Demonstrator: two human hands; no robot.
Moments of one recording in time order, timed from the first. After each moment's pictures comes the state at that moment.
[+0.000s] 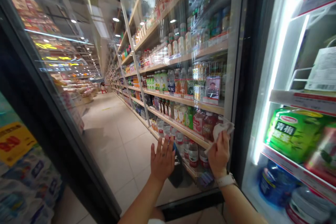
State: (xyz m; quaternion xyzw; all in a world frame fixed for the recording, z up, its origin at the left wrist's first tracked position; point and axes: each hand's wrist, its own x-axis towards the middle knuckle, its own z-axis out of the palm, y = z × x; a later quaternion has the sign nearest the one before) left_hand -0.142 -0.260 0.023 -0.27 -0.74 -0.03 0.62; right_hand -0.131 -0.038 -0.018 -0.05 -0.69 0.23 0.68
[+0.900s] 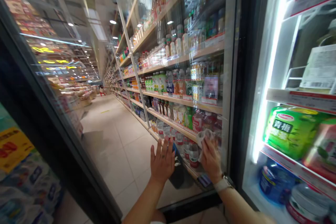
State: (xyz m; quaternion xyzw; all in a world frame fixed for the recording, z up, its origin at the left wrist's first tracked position) left_hand -0.141 -0.261 0.024 -0.27 -0.74 -0.04 0.62; right_hand -0.130 -0.048 -0.046 0.07 -0.74 0.14 0.65
